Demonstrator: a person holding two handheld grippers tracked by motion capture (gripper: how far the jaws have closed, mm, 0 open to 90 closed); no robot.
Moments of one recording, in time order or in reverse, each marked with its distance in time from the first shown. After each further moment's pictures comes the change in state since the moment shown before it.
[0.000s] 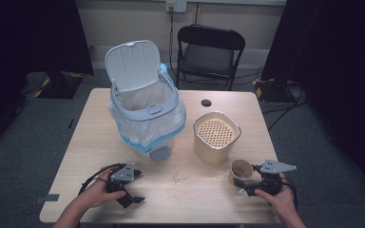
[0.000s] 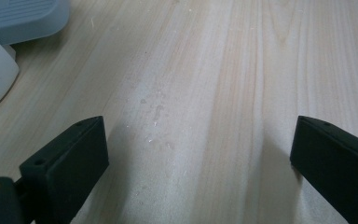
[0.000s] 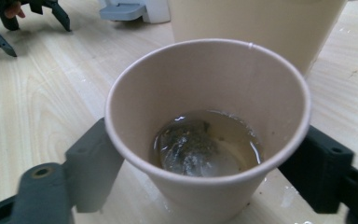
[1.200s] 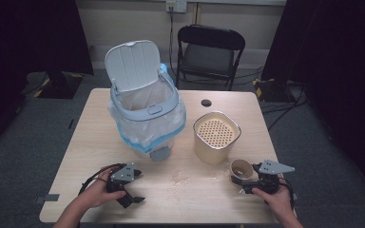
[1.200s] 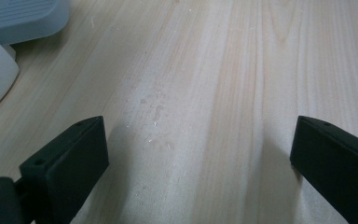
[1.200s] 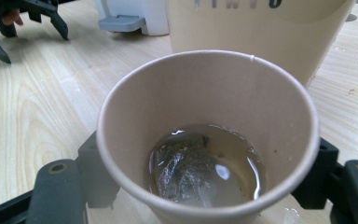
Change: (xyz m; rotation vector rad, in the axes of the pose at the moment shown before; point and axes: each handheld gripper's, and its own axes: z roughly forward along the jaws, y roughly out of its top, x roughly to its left) left arm 0.000 0.000 0.000 0.000 0.000 0.001; right arm -0.001 -0.003 0.008 -0.059 -0.013 -0.039
